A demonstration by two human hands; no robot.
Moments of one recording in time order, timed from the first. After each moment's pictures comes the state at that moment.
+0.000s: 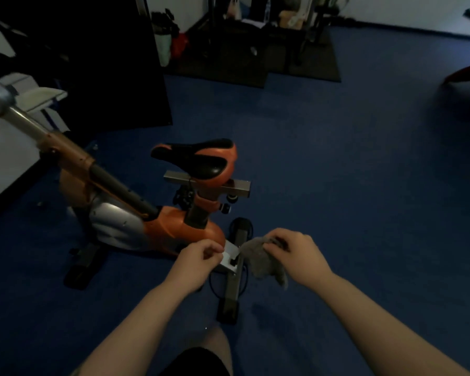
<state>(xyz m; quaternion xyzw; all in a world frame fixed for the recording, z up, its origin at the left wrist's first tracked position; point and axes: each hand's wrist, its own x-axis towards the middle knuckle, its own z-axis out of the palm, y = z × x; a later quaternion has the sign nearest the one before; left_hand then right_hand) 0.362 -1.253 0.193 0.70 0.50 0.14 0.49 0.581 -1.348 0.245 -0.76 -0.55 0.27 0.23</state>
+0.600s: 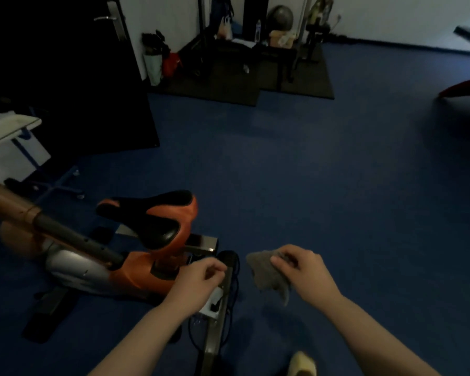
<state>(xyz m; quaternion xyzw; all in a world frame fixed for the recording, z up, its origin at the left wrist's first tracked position) 0.511 -1.160 0.192 0.72 0.48 0.15 0.49 0.737 -1.260 0.239 -0.76 -0.50 0.29 0.30</state>
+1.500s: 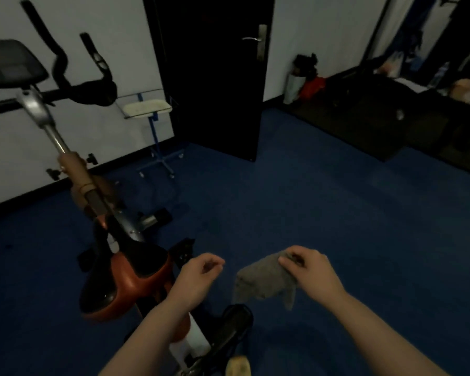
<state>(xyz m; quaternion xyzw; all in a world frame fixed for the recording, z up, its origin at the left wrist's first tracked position) 0.662 -0.992 0.192 0.50 0.69 0.34 0.41 0.916 -0.928 0.233 -0.56 -0.73 0.36 0.18</state>
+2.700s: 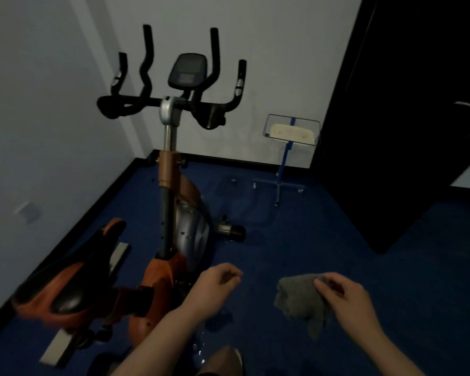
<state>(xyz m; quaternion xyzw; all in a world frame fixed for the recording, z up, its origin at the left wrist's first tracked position) 0.708 -0.736 0.229 0.20 0.85 0.43 0.24 0.856 -0.498 0.226 -0.31 -0.80 0.50 0.09</state>
